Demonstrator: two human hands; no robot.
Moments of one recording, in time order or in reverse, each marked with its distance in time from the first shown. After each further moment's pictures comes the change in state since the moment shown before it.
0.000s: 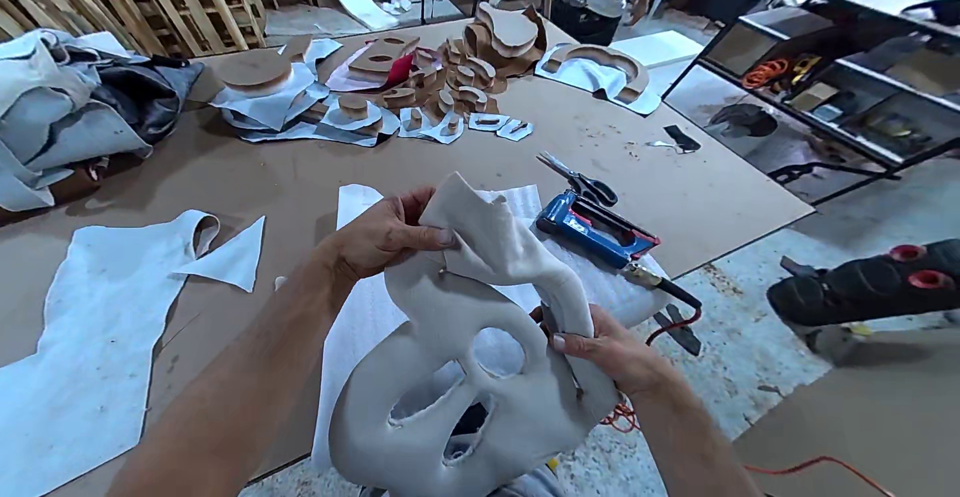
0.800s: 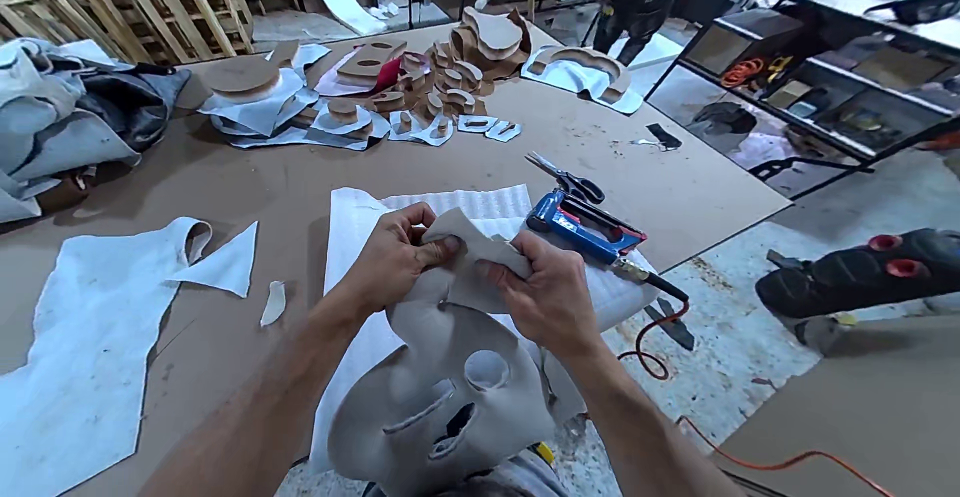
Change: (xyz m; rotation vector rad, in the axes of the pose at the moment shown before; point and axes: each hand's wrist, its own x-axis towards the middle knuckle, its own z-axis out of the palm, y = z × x) left_hand -0.007 -0.010 0.052 0.254 0.451 -0.097; right_hand 0.042 -0.069 0.089 -0.777 0.570 -0.671
